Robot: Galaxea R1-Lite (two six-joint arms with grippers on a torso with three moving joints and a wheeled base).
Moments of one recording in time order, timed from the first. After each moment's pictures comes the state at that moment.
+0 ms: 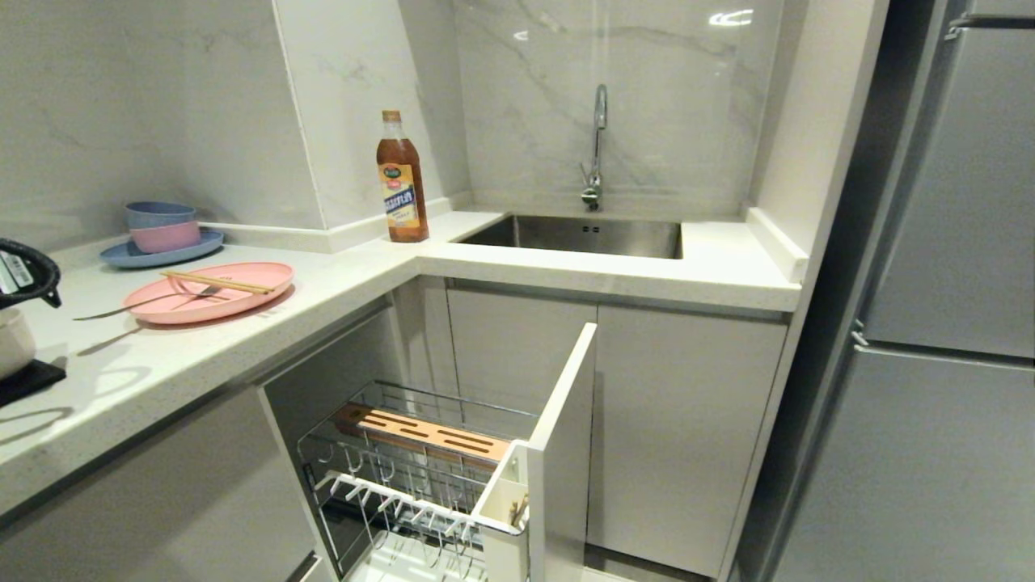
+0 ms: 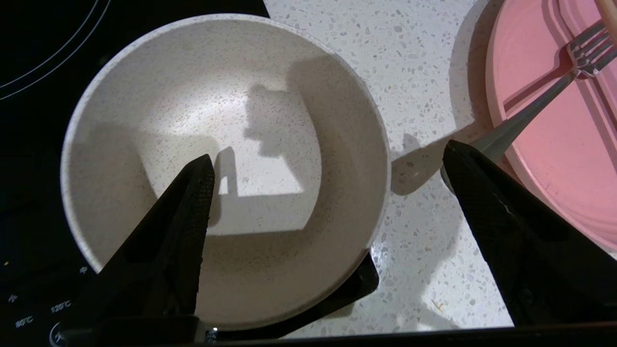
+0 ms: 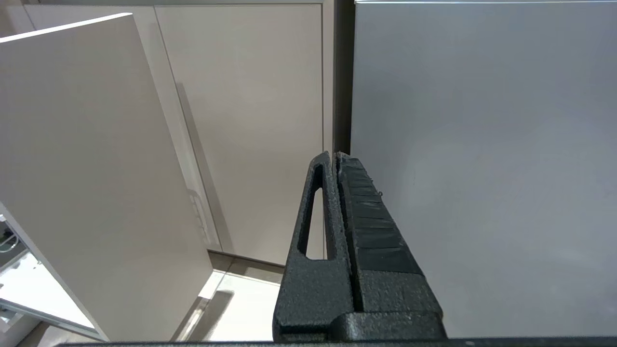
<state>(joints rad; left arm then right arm) 0.50 1.79 -1.79 0.74 0.29 -0.28 0.00 0.00 0.00 0.00 -0.02 0.02</state>
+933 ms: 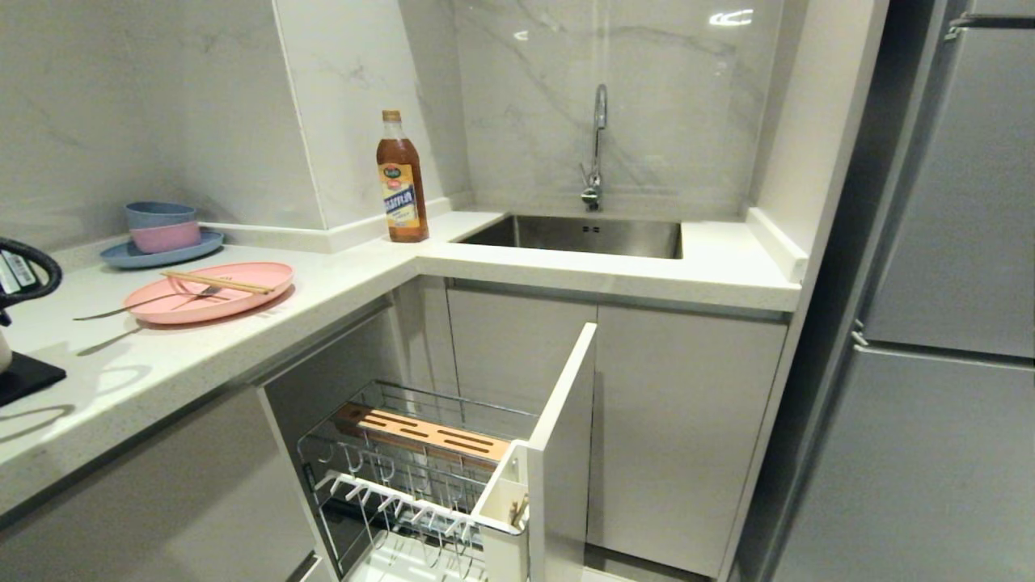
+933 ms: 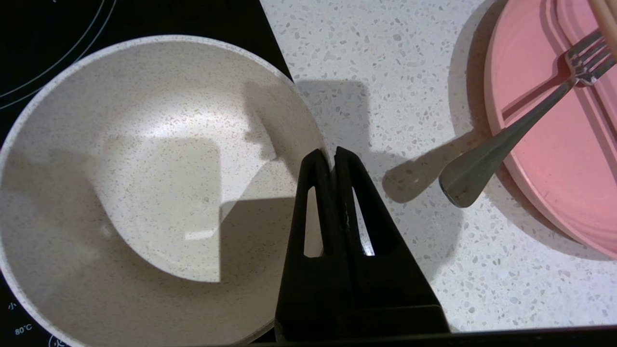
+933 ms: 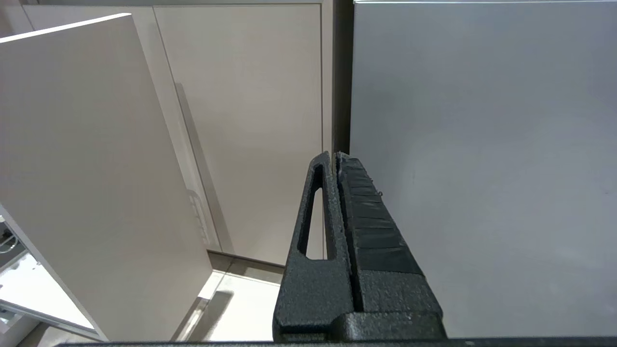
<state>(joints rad) 0.50 1.80 -1.80 0.74 0.29 -0.28 0.00 0.00 0.00 0.00 -0.02 0.02</state>
